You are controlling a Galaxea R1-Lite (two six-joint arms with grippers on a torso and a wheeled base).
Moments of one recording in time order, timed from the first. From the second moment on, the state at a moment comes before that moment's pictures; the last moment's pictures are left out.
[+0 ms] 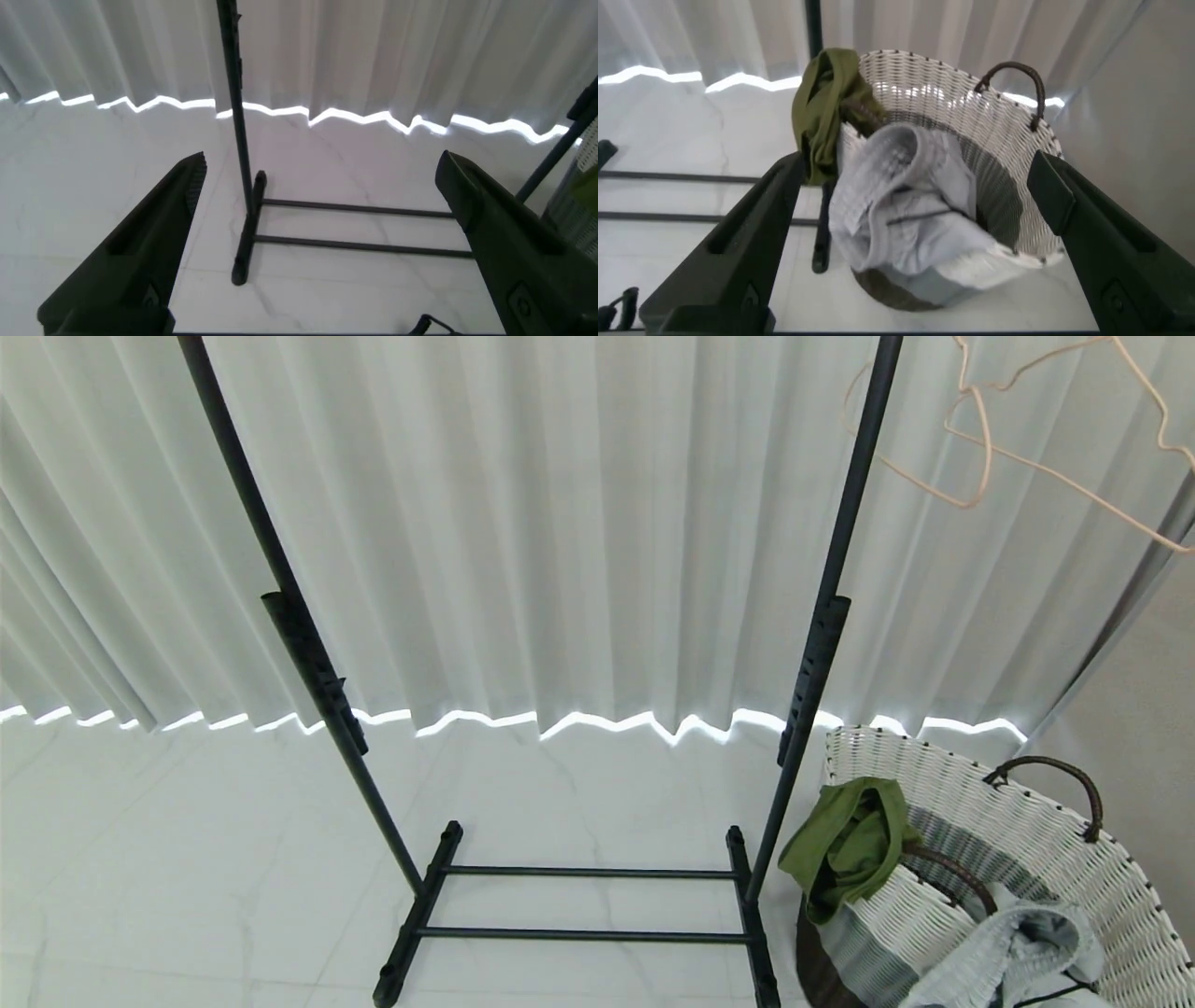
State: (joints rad) left arm 0.01 0.00 0.00 0.01 -0.02 0.00; right arm 0.00 0.00 0.00 0.02 0.05 -0.03
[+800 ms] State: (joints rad) left arm 0.01 0.00 0.00 0.01 -0.02 0.00; right arm 0.03 0.14 -0.15 -0.01 0.00 -0.06
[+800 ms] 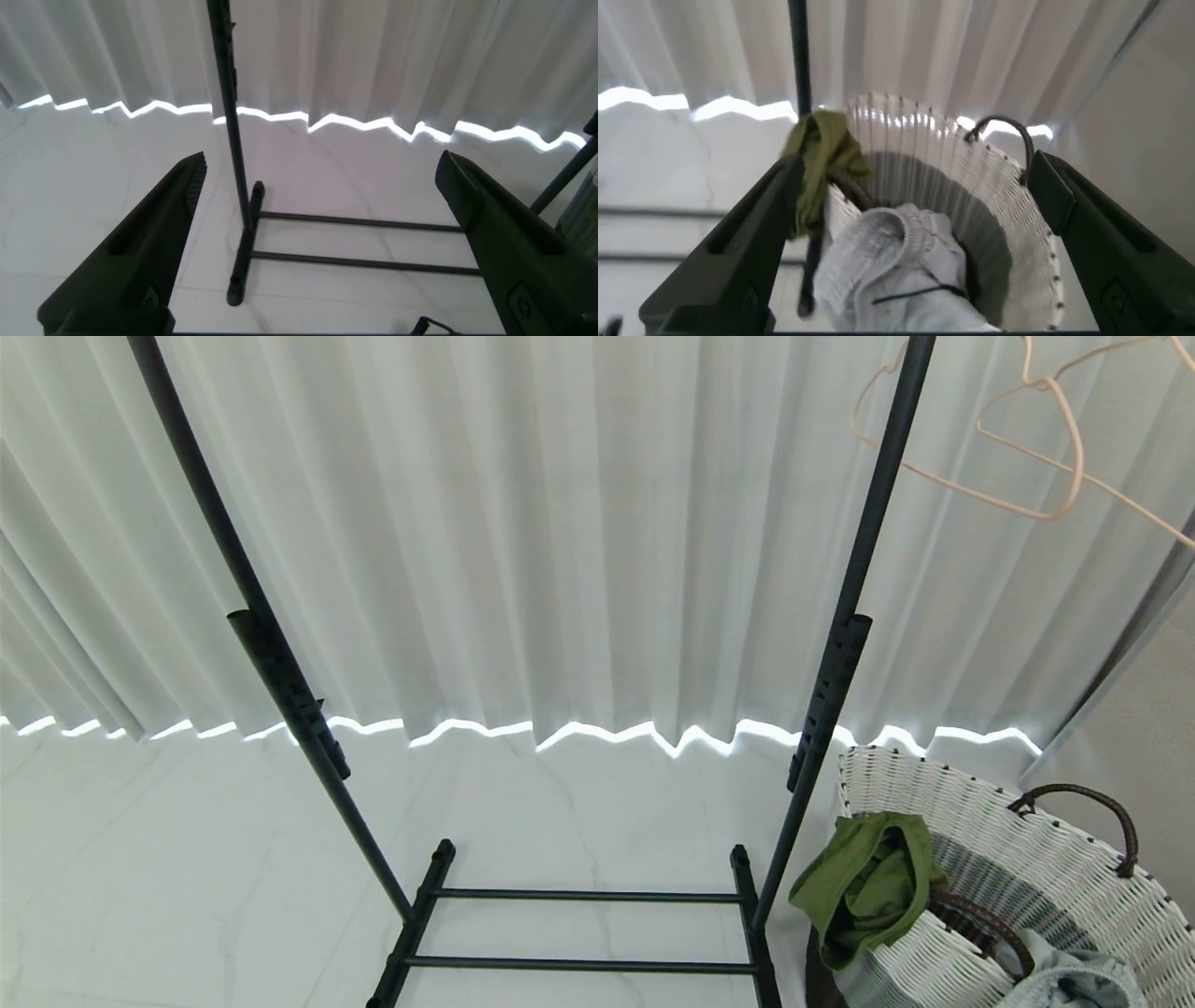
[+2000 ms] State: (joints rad) left arm 0.01 0.00 0.00 0.01 -0.02 0.01; right arm -0.13 1.21 -0.30 -0.10 -0.03 -0.47
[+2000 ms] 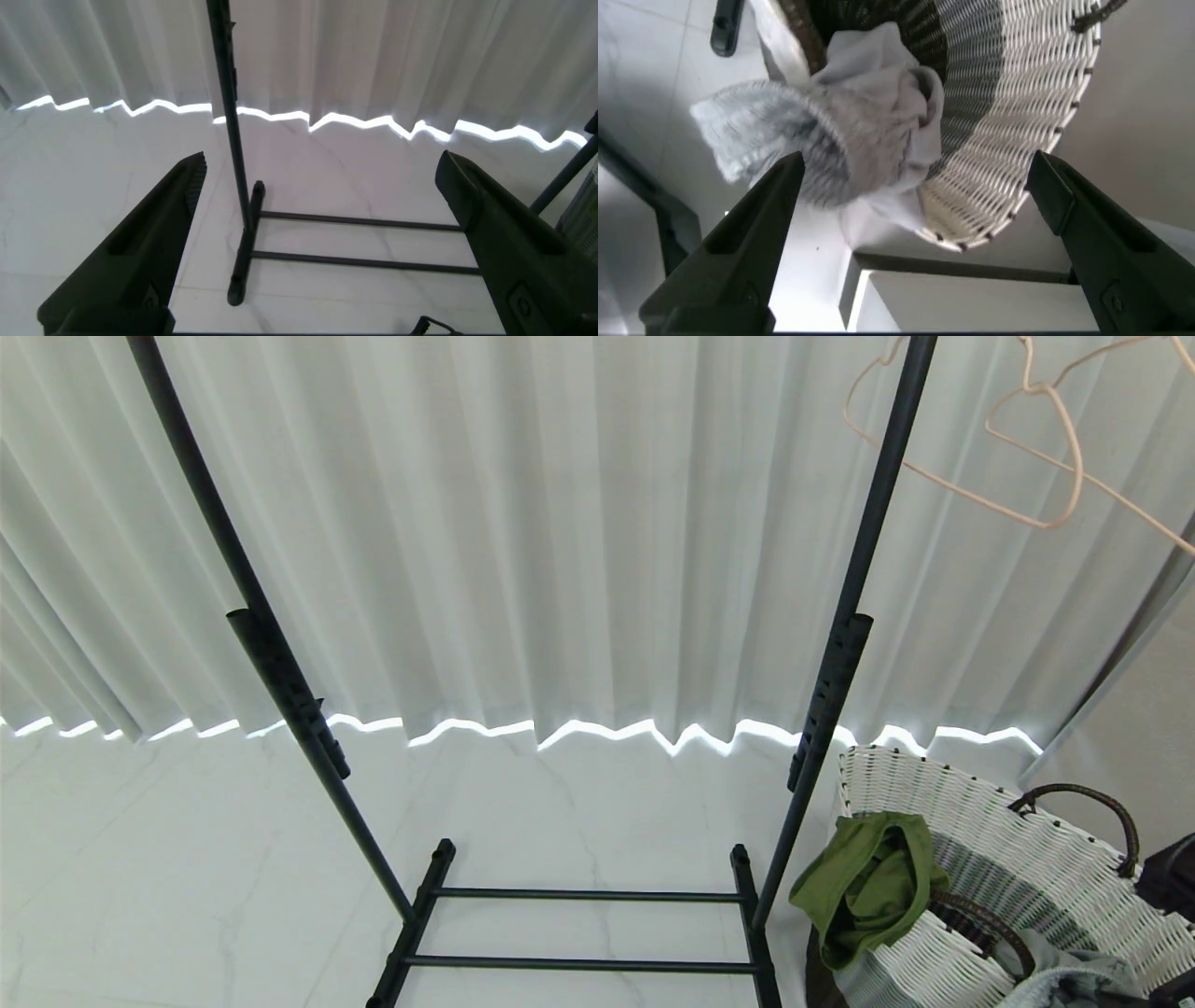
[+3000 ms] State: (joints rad) left arm 0.01 0.00 0.00 0.01 -0.02 0.00; right arm -0.17 1.27 -0.24 -0.22 -0.08 -0.47
